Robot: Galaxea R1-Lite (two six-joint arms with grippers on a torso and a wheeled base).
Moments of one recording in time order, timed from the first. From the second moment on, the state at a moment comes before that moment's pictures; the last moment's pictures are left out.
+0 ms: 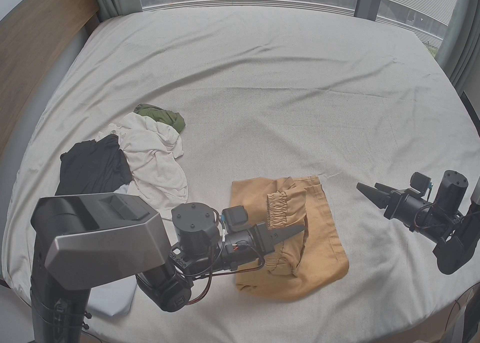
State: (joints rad) left arm -0.70 2.38 -0.82 -1.55 -0.53 -1.01; right arm 0.09 1.94 -0.30 -1.54 0.46 0.36
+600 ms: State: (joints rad) left arm -0.67 2.35 -0.79 -1.55 -0.47 -1.00; right arm 0.09 1.94 -0.29 -1.54 0.46 0.36
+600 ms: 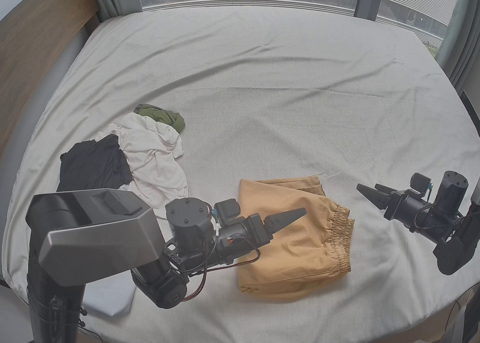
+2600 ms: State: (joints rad) left arm -0.23 1.87 -0.15 -1.55 -0.59 -0.25; right arm 0.24 2.23 -0.10 -1.54 0.47 0.34
